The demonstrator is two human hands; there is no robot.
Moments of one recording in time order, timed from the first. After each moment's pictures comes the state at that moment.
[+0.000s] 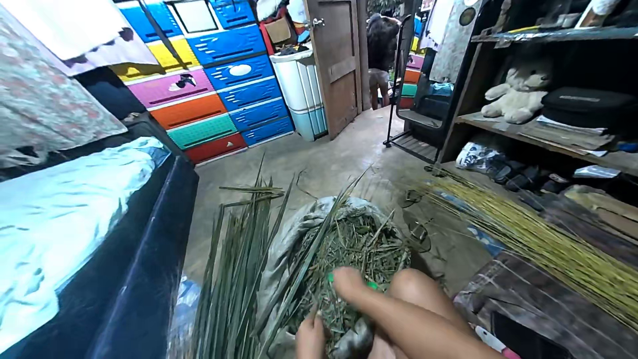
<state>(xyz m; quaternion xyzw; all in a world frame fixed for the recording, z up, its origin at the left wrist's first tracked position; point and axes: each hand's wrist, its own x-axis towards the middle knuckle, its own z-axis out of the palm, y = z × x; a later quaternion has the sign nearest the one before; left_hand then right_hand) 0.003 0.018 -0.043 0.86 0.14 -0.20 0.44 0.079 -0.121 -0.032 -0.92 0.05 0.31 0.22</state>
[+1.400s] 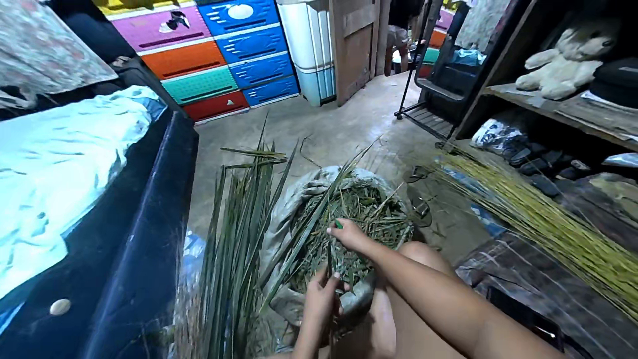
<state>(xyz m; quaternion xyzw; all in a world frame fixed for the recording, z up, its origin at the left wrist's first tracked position) 0.001 0.001 -0.007 0.70 0.12 -0.24 0.66 0.106 -0.150 -0.012 -0.80 0.07 0.23 0.55</state>
